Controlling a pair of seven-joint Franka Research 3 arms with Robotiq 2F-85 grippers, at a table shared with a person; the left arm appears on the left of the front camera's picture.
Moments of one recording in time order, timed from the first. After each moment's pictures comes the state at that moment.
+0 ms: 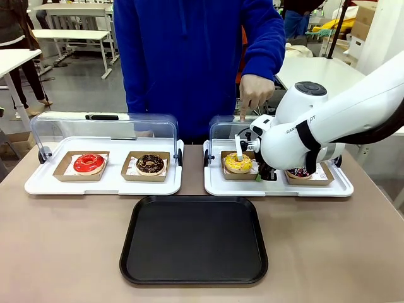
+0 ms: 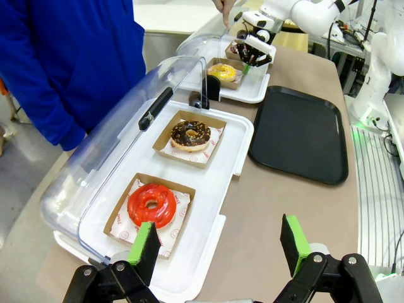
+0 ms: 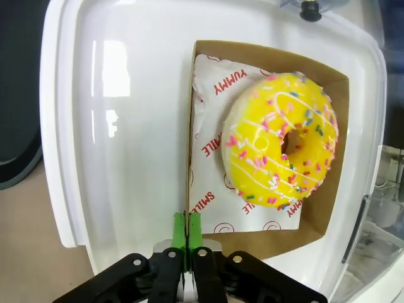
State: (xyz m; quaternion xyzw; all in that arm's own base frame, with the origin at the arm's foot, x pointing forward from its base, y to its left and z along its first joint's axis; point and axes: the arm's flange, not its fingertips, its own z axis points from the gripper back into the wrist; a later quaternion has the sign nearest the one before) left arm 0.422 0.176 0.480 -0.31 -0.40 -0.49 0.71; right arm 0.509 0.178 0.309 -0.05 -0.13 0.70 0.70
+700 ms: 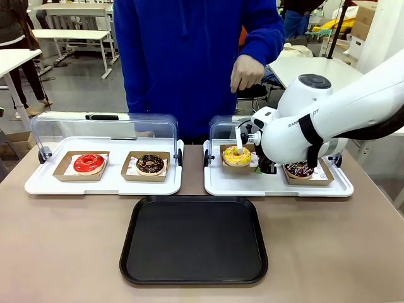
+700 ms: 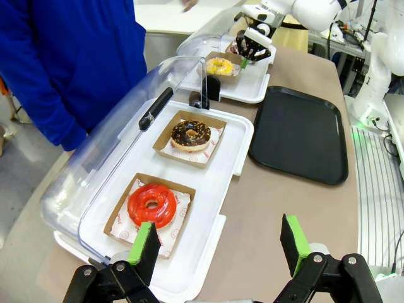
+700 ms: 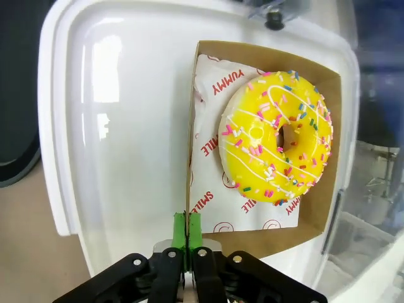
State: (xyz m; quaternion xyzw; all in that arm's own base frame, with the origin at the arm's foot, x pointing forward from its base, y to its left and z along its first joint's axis) left arm 0.422 0.176 0.480 -0.31 -0.40 -0.49 0.71; right arm 0.508 0.179 0.336 -0.06 -0.16 0.69 0.70
